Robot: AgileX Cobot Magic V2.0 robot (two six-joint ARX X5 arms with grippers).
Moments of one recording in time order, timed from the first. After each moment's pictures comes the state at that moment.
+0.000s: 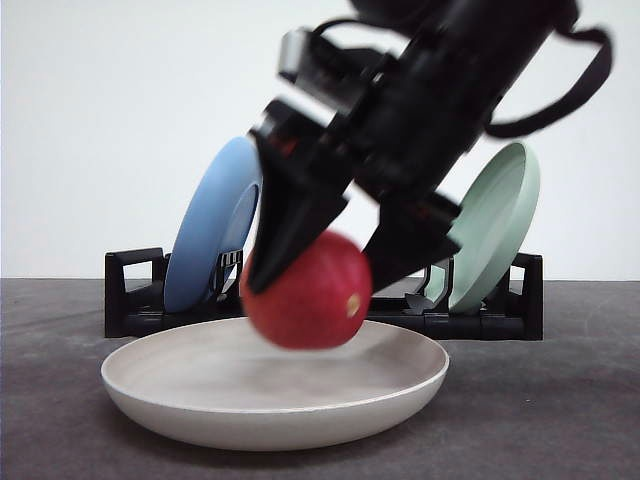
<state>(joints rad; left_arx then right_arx) -0.19 0.70 0.65 -0.66 0.18 -0.02 0.81 1.55 0.91 -0.26 -0.21 0.15</state>
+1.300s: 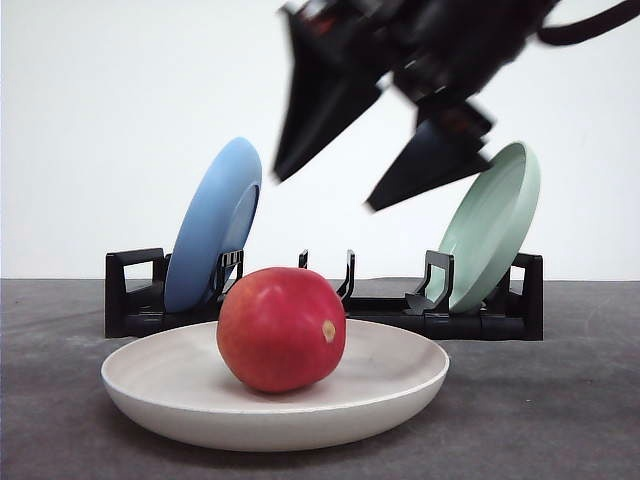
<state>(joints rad) -0.19 0.70 0.65 -0.66 0.18 -0.02 0.75 1.26 0.84 -0.28 -0.18 0.09</state>
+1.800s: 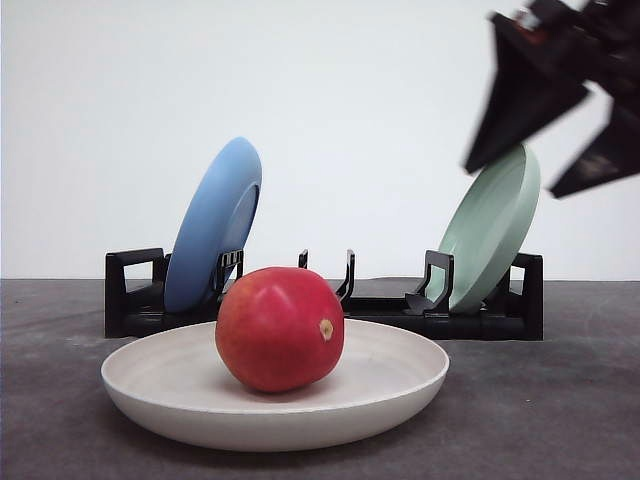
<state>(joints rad) -0.19 0.70 0.65 -0.66 0.18 -0.02 0.45 0.91 0.61 -0.33 -0.17 0.08</state>
